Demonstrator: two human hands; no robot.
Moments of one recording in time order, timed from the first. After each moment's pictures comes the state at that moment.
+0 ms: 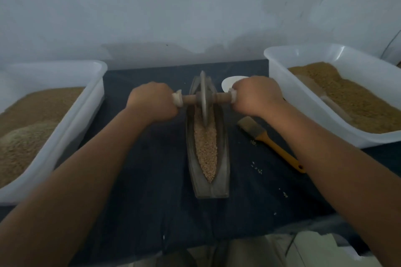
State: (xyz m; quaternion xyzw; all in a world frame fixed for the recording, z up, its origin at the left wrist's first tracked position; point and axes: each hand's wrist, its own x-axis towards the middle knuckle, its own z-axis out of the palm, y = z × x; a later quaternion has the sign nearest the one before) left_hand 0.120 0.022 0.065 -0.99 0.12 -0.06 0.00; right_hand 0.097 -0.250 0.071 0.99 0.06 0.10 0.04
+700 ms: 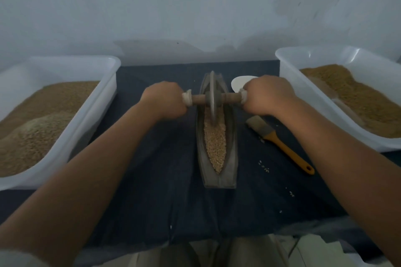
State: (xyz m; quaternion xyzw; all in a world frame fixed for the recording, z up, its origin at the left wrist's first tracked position) left_hand 0.123 0.024 0.064 -0.99 0.12 -0.01 -0.02; right_hand 0.097 -0.249 0.081 0.99 0.07 0.07 0.06
